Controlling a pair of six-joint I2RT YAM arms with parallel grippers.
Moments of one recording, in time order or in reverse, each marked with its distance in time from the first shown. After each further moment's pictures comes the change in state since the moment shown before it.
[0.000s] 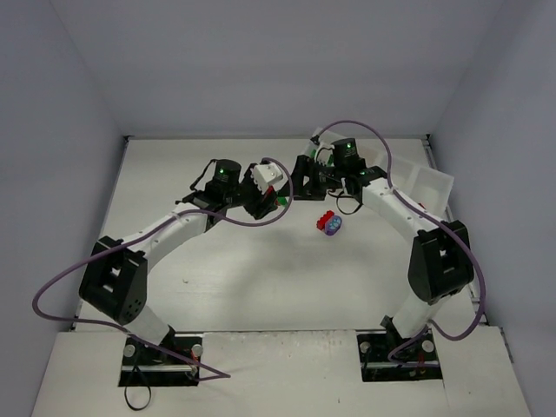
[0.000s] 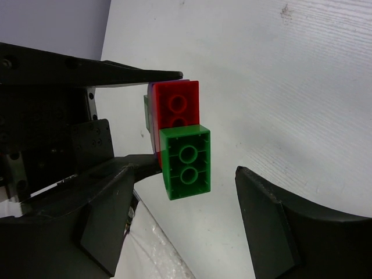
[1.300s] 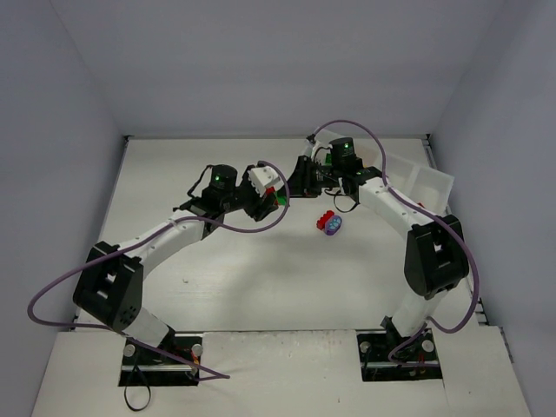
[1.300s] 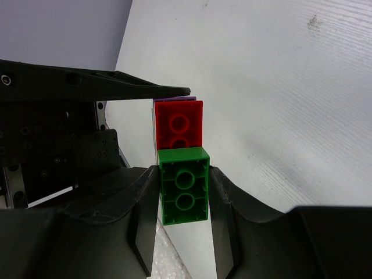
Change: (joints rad) left arm -0.006 -0.053 -0.087 0.130 -0.001 -0.039; right arm 0.003 0.052 -0.002 0.098 -0.089 0.016
